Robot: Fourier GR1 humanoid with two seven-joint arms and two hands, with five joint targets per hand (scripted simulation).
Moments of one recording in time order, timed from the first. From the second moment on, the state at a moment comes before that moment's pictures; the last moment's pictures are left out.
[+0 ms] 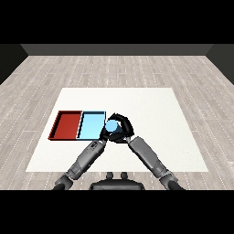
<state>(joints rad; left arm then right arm) -0.45 0.02 -0.51 -1.13 0.32 0.34 -0.20 -0.51 -0.02 0.49 -1.33 -0.19 -0.34 -0.20</state>
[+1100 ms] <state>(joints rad) -0.50 0.03 -0.55 -1.09 0.34 0.48 -0.24 -0.52 -0.02 0.47 -1.33 -0.23 -0.32 -0.21</state>
